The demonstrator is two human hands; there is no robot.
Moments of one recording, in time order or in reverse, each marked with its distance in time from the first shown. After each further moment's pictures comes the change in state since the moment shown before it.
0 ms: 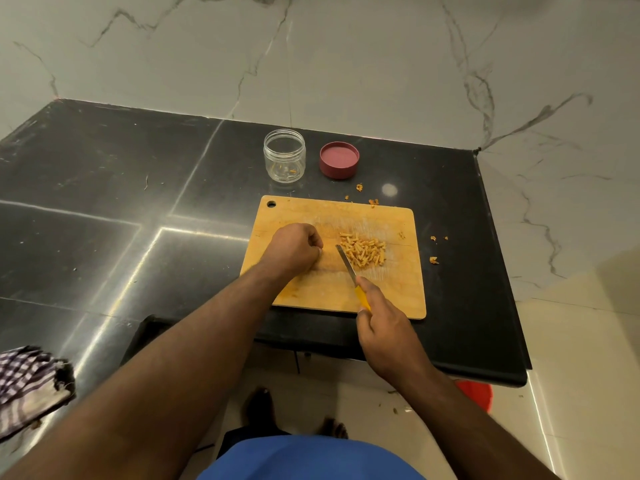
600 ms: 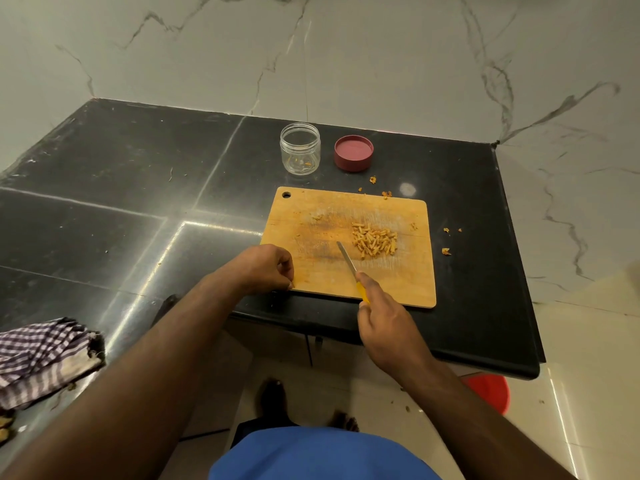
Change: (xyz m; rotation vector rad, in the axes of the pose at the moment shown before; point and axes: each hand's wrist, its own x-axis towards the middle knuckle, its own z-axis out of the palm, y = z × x) left_hand -0.065 -0.049 -0.037 0.232 -0.272 -0.017; right_hand -0.011 0.002 0.010 -0.024 -0.037 -0.103
